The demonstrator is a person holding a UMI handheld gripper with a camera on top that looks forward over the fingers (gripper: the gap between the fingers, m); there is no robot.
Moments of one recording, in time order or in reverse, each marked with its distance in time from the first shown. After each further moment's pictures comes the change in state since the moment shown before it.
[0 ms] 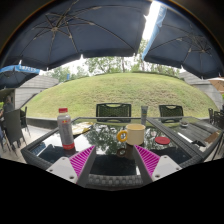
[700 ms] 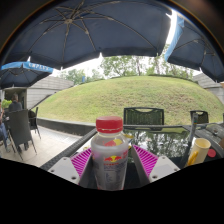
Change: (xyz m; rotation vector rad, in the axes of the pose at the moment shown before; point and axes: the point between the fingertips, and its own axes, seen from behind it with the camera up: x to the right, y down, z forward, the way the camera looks) arm -0.208 -0.029 0.195 0.041 -0.171 -0.029
